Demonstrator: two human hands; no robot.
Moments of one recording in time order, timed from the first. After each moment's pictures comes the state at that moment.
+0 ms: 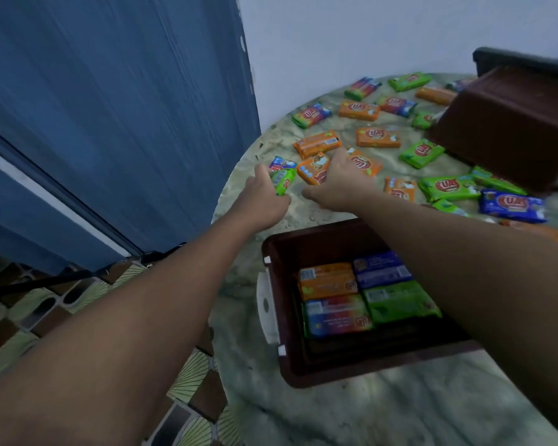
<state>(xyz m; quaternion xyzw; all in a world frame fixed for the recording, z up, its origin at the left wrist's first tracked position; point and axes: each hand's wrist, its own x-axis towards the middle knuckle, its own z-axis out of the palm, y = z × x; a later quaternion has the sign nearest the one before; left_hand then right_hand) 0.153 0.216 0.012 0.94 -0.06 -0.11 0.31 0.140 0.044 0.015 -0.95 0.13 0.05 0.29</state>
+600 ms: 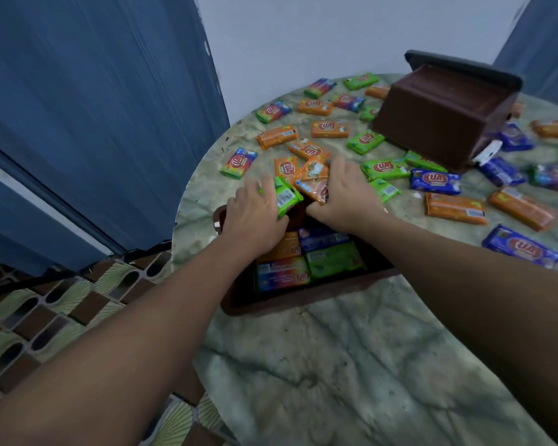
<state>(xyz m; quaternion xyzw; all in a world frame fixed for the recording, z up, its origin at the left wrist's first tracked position) 0.023 0.156 0.012 0.98 -0.20 0.05 0.07 0.000 -0.032 0.021 -0.97 0.05 -0.05 0.22</state>
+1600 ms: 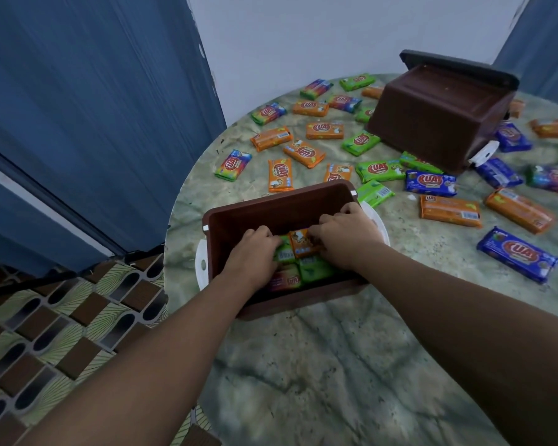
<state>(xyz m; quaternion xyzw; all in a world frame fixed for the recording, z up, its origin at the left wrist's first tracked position) 0.000 0.159 -0.045 0.96 -0.26 -0.08 0.07 -0.026 -0.050 -0.026 -0.99 -0.13 0.04 -0.10</state>
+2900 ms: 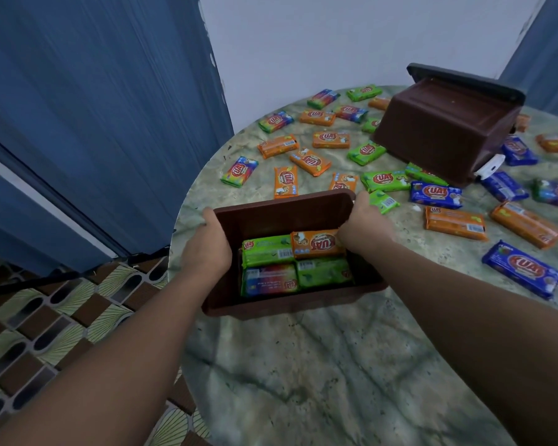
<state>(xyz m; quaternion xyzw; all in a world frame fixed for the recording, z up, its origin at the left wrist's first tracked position) 0.021 0.209 -0.013 0.99 0.03 -0.01 0.11 -0.008 -0.058 -0.009 -0.93 0.26 0.05 0.25</state>
